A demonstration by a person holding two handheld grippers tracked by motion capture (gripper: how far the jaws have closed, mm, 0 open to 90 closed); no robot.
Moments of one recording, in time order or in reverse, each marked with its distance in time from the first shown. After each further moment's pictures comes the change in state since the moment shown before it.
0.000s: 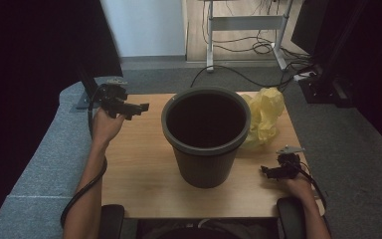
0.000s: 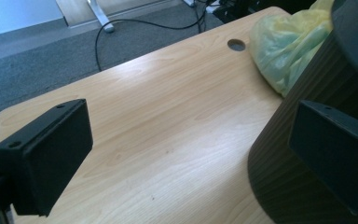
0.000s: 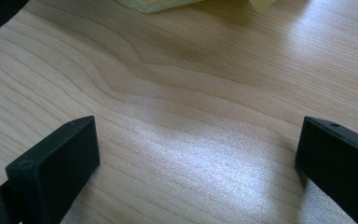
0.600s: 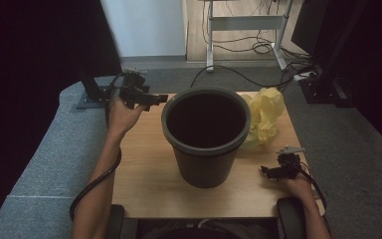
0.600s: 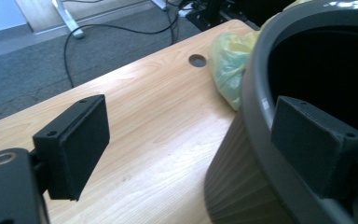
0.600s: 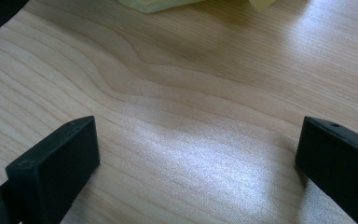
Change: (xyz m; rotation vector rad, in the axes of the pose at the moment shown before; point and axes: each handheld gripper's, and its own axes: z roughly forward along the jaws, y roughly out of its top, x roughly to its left) left arm -0.043 0.047 0.010 0.008 -0.088 0.018; right arm 0.000 0.000 0.000 0.000 0.000 0.000
